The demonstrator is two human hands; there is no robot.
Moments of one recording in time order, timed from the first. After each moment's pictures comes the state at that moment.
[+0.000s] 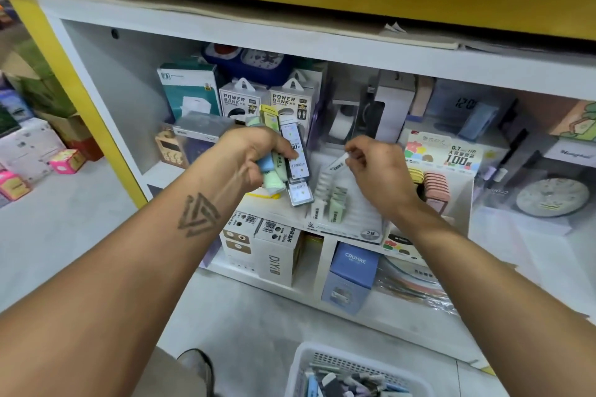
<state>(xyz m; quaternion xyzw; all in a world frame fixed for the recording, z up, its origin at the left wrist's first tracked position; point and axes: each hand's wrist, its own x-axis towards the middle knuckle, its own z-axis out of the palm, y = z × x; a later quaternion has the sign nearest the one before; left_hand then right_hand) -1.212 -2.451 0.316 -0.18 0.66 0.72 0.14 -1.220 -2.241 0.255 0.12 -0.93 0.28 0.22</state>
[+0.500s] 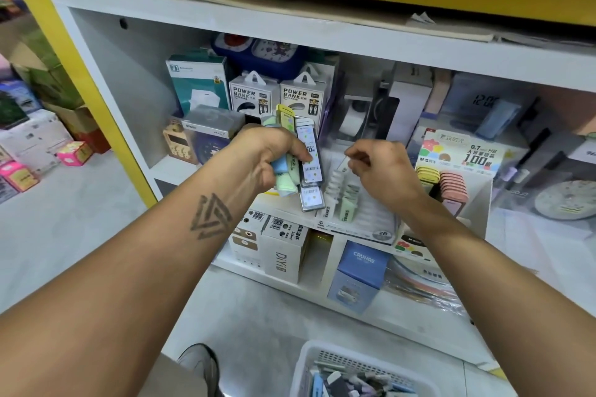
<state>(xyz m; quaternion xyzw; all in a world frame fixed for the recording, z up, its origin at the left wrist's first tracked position) -1.211 -2.448 0.311 -0.20 0.68 0.70 0.15 -1.231 -2.245 0.248 0.13 -0.94 0.27 0.16</state>
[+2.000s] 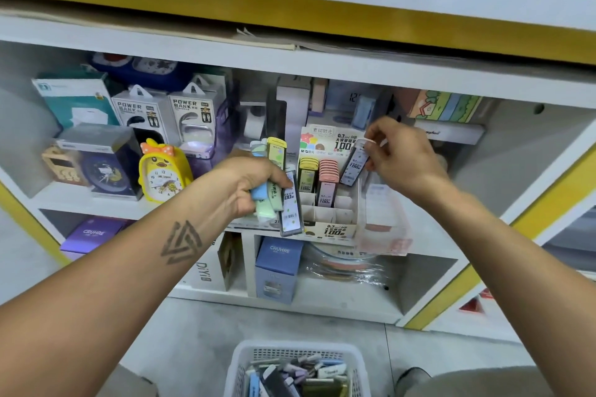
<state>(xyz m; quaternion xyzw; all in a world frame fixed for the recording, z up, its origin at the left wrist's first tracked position) -1.167 -2.323 0.310 -0.10 0.68 0.69 0.22 -1.141 -2.083 0.315 0.01 -0.95 0.22 0.22</state>
